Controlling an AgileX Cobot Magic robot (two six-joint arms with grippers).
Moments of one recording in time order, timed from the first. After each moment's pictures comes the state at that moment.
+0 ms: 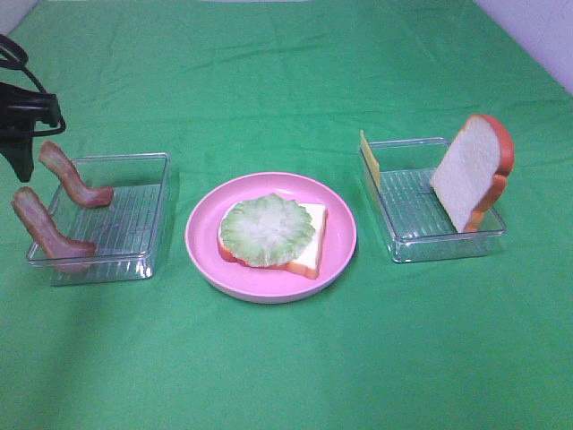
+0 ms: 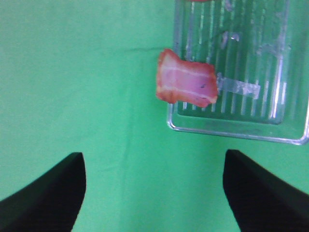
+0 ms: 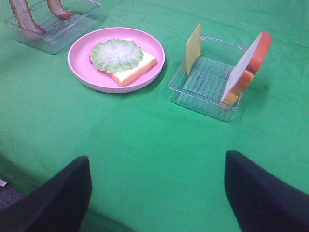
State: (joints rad) left arm -0.27 1.63 -1.25 0.19 1.10 -0.49; right arm 0.46 -0.01 -0.51 0.08 1.06 -0.14
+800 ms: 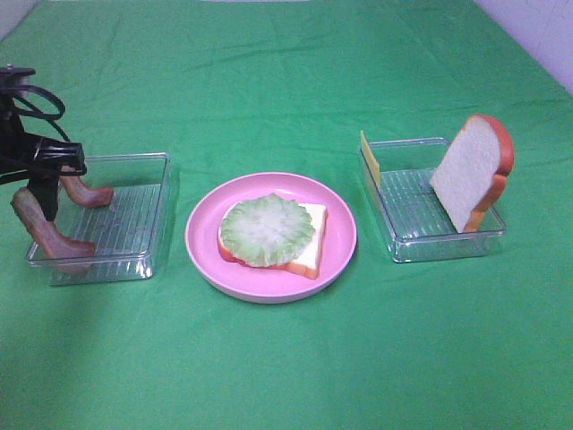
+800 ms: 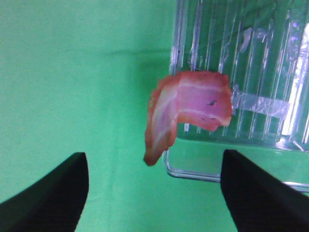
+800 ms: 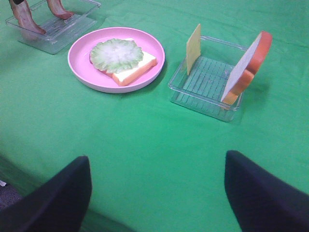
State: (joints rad) left arm -0.19 1.85 -1.26 0.11 0.99 -0.40; right arm 0.46 -0.01 -0.51 0.08 1.06 -0.14
